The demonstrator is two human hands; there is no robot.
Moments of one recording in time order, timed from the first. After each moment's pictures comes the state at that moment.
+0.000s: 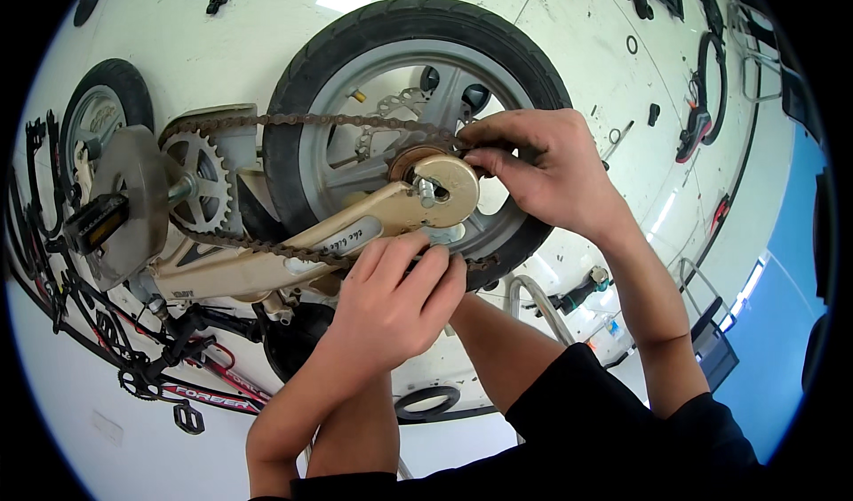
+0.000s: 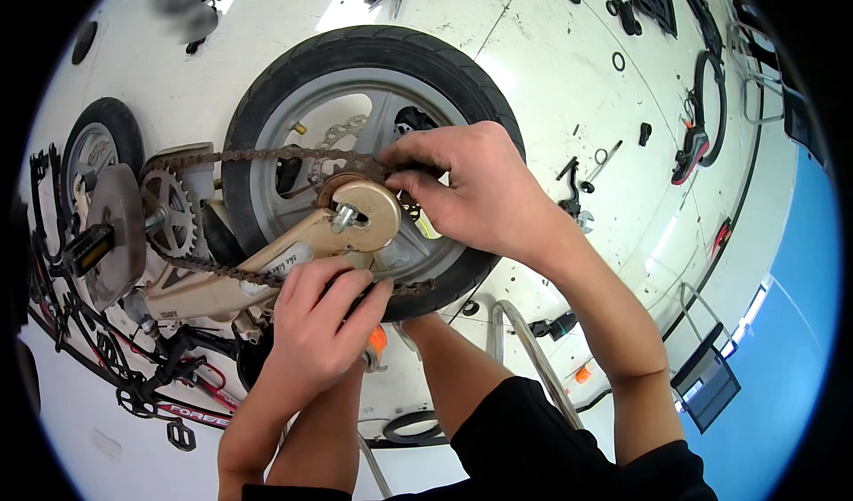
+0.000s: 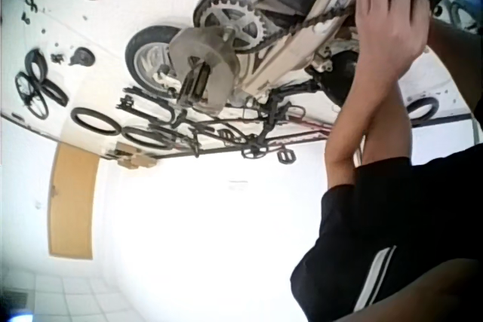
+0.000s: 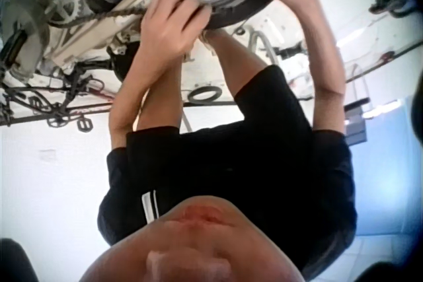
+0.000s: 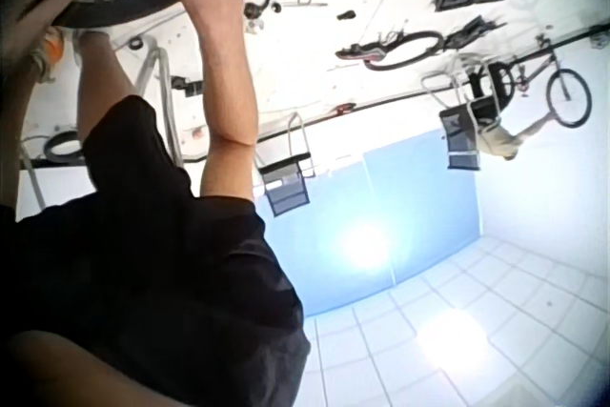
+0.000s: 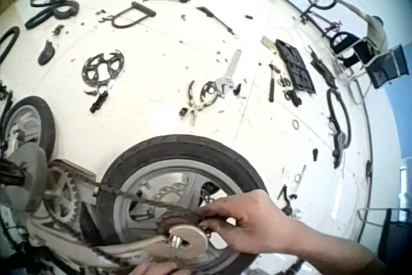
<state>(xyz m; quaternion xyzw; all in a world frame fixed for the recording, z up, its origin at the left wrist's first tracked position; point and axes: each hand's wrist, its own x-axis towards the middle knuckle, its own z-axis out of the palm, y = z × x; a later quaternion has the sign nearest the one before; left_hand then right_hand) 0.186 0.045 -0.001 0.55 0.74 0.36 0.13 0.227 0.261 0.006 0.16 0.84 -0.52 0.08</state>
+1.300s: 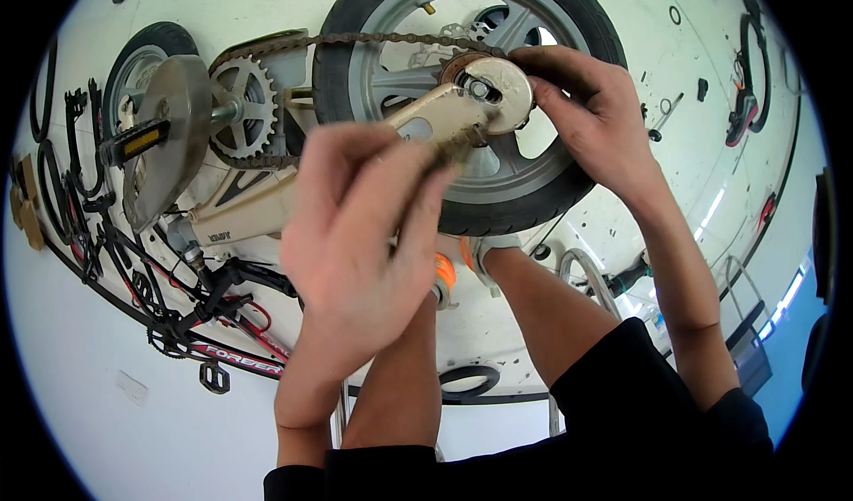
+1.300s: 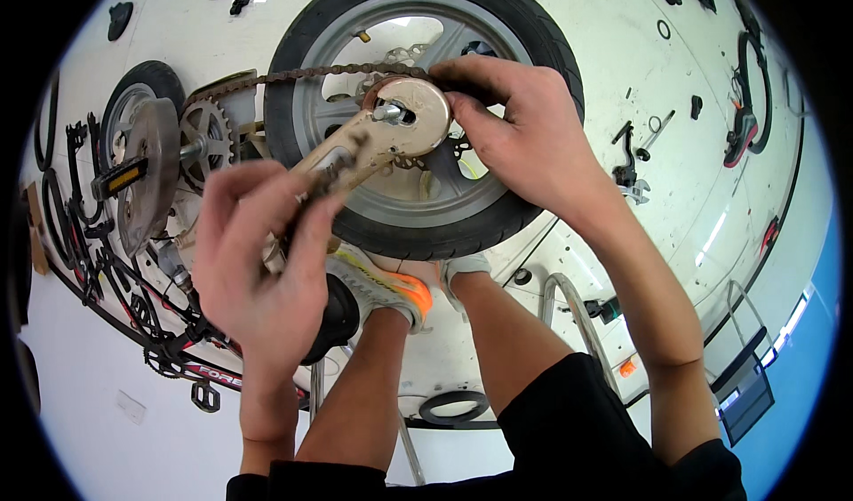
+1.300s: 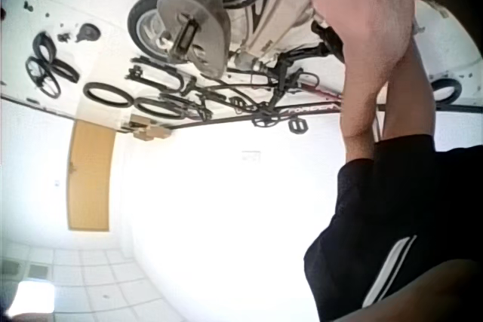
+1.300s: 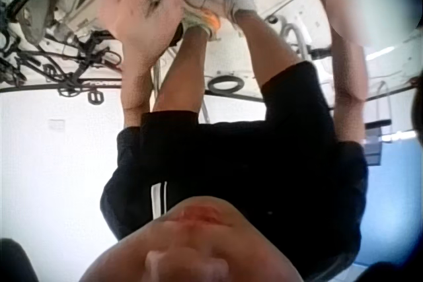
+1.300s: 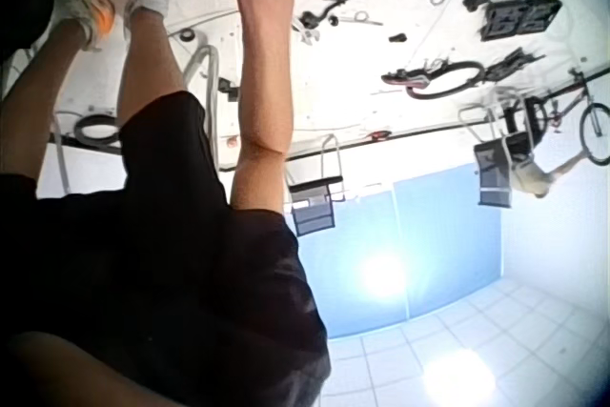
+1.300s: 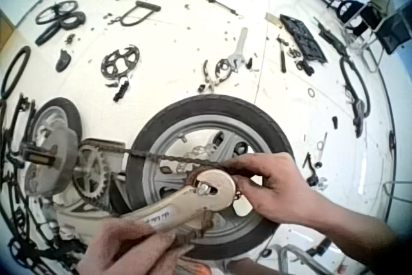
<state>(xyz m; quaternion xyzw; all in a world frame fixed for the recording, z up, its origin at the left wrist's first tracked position) 0.173 0.022 0.036 0.32 0.82 0.46 0.10 0.257 0.227 -0.005 0.21 0.82 -0.53 -0.01</state>
